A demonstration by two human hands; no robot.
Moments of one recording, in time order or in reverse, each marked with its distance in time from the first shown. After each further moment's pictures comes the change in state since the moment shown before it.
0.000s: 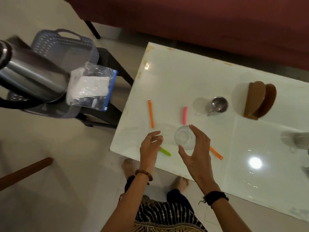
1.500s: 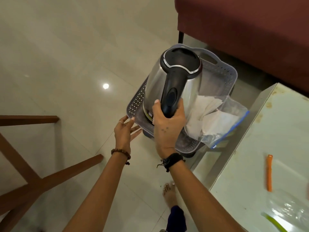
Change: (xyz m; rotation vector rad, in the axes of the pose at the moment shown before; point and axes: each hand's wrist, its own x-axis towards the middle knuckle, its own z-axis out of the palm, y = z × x) left_hand 0.165 0.143 -0.430 -0.313 0.430 0.076; right_hand 0.108 -0.365 0.386 0.860 0.050 -0.042
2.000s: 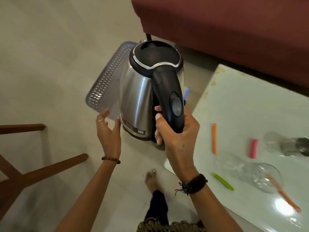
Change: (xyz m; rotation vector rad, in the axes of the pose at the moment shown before) left_hand -0.147 -0.046 0.083 0.420 0.211 0.611; right_hand -0.040 -0.123 -0.210 -0.038 -0.162 0.037
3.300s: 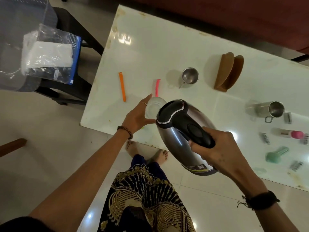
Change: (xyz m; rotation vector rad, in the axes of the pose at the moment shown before) left_hand -0.286 0.016 0.212 0.300 -1.233 0.202; right_hand -0.136 -0.060 -0.391 -0.848 -0.133 0.490
